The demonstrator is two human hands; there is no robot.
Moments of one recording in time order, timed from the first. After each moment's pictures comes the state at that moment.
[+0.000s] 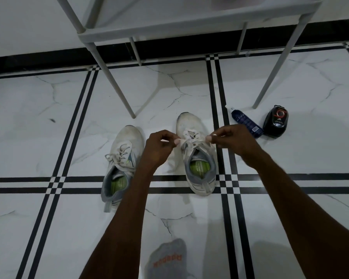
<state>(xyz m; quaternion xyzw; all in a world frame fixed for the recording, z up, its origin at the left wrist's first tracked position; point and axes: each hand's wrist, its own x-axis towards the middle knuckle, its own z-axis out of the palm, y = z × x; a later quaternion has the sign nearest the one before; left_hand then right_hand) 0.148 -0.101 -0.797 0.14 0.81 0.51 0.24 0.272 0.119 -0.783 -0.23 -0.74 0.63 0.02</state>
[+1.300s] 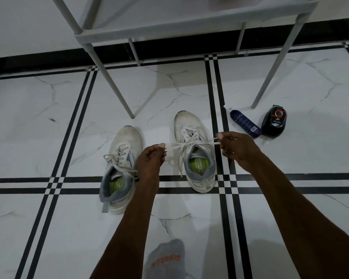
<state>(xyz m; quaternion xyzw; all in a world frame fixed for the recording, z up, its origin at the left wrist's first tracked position) 0.185 -0.120 -0.824 -0.12 0.65 0.73 0.19 0.284 0.122 -0.801 -0.40 -0.55 0.74 0.01</state>
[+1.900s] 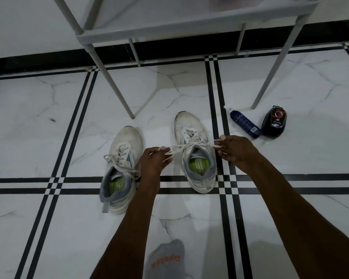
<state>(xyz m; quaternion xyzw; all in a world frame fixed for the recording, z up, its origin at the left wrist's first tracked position) 0.185 -0.112 -0.817 -0.16 0.65 0.71 0.22 0.282 0.116 -0.800 -0.42 -0.45 0.79 0.01</state>
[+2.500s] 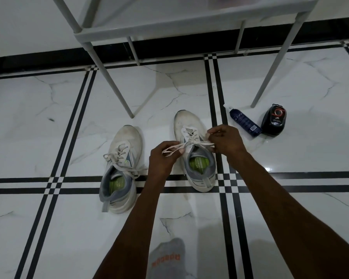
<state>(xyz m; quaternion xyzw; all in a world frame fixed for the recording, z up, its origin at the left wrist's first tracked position) 0.191 -0.104 -0.822 0.06 0.75 0.61 0.22 0.258 0.093 -0.801 -0.40 -0.63 0.66 0.06</state>
